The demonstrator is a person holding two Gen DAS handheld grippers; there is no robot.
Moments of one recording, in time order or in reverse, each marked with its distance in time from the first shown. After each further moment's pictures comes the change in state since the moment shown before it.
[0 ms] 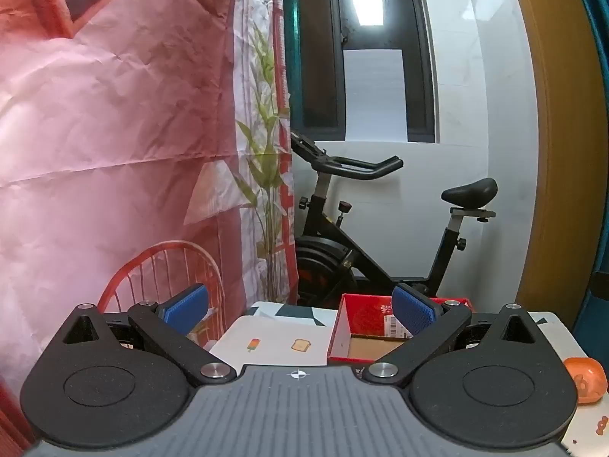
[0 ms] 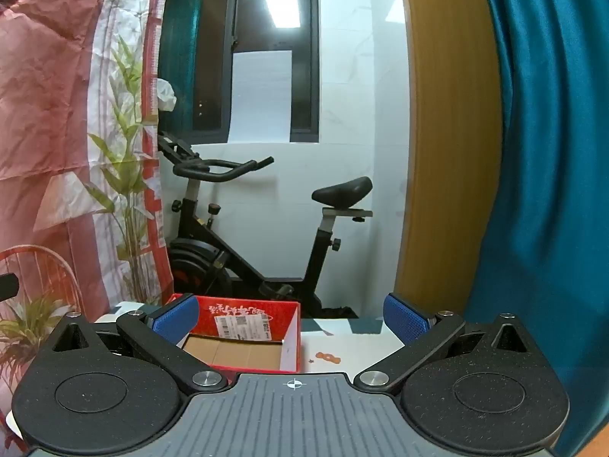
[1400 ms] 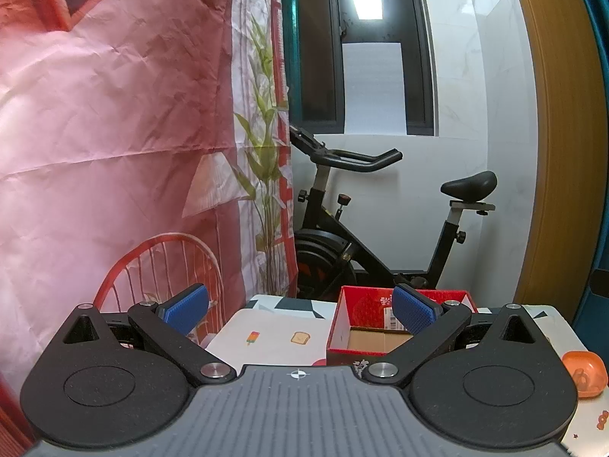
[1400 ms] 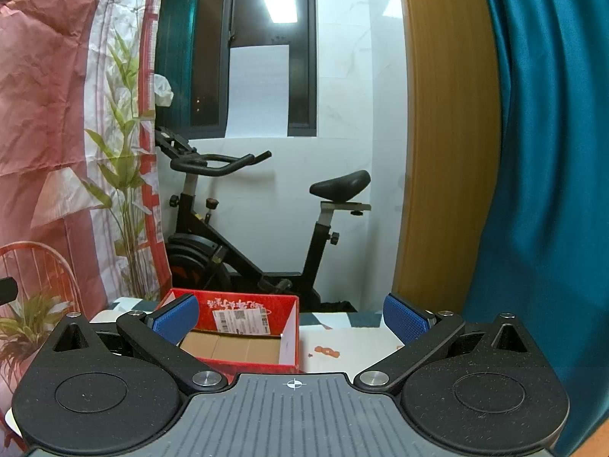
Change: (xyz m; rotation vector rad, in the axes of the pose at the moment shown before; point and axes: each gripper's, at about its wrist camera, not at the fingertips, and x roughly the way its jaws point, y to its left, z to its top) left arm -0.001 0.000 -0.007 0.003 0.011 -0.005; right arm 0.003 -0.001 -0.002 0.000 0.010 -0.002
